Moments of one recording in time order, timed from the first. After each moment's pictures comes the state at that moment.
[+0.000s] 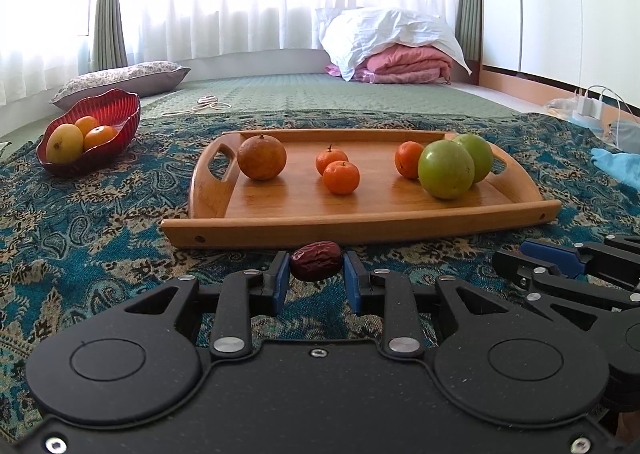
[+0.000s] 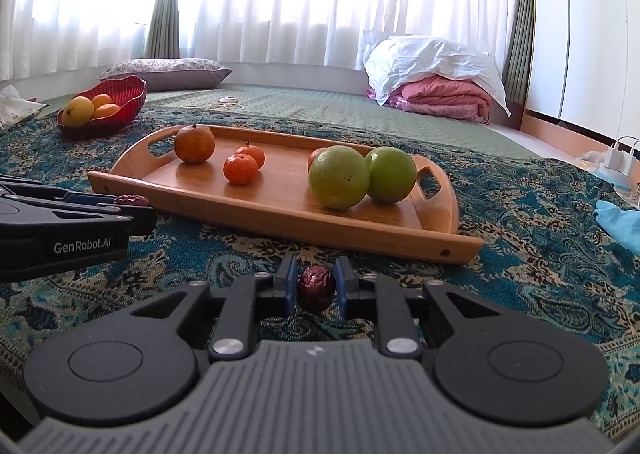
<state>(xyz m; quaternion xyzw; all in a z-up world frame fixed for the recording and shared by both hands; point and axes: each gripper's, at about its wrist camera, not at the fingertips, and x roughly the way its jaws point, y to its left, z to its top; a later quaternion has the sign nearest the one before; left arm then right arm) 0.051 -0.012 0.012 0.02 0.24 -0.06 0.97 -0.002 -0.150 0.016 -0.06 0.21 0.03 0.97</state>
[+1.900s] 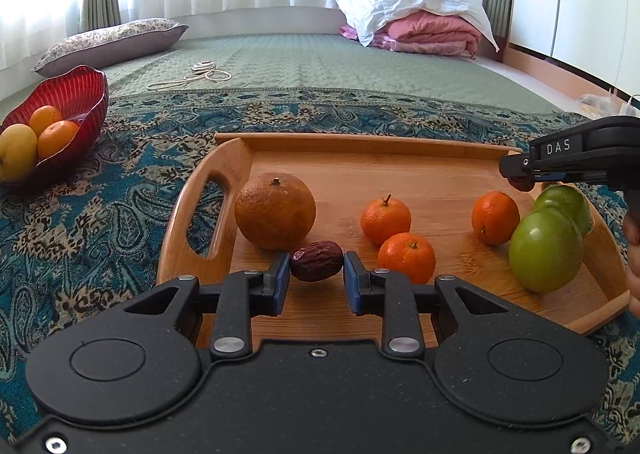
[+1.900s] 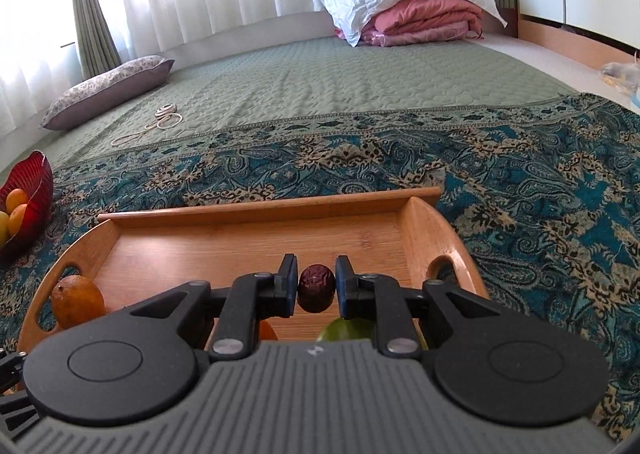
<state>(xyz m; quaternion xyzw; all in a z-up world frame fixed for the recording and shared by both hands) 0.216 0.004 0.018 0.00 0.31 -0.05 0.95 0.231 -0.202 0.056 0.07 0.32 0.01 0.94</state>
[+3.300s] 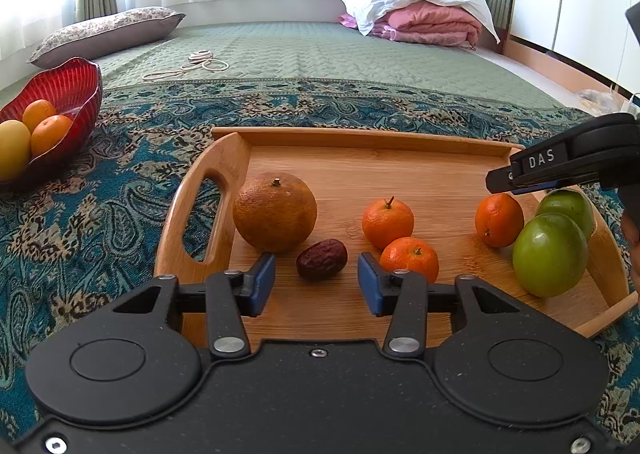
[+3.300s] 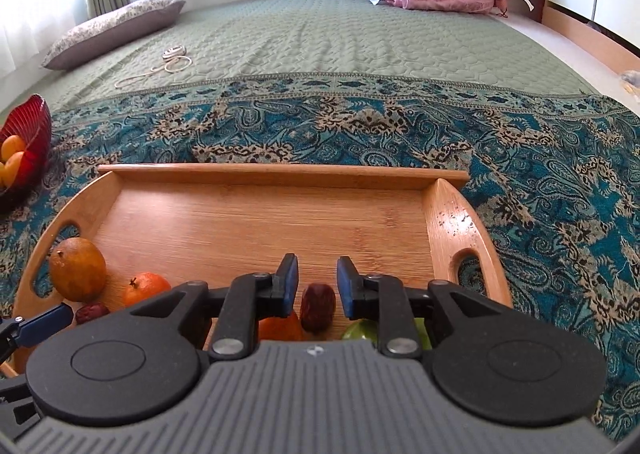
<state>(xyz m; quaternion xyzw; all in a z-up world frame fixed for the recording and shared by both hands) 0.223 0.006 0.021 -0.01 0.33 -0.05 0.94 0.249 -0.179 0.062 0.02 0.39 0.03 0.92</state>
